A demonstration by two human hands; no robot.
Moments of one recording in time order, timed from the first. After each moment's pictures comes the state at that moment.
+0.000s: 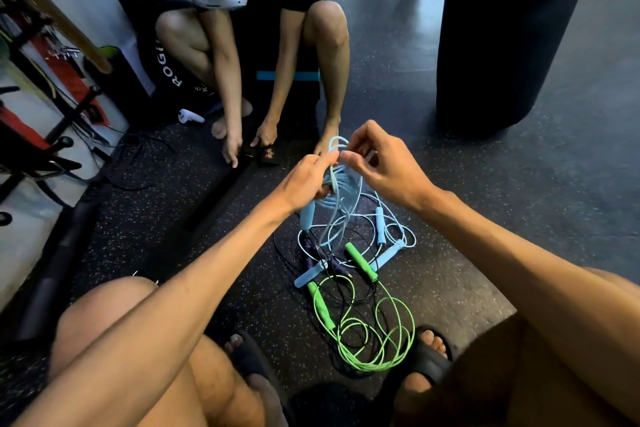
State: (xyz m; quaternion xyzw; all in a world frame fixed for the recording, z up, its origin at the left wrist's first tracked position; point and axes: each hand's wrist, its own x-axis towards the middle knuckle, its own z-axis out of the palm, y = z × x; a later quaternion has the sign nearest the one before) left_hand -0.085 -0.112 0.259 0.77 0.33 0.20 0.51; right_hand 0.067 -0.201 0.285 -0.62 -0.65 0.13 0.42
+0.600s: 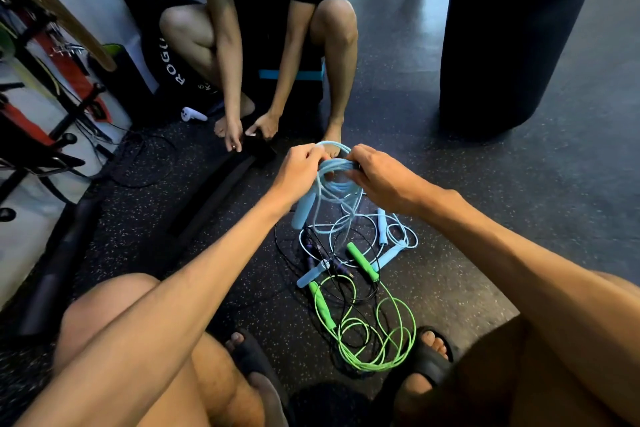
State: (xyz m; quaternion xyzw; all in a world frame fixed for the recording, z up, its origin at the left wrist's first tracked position) left_hand -0.085 -0.100 0.257 0.74 0.43 0.29 0.44; right_hand 0.062 -0.198 0.281 -0.63 -0.72 0.15 0.24
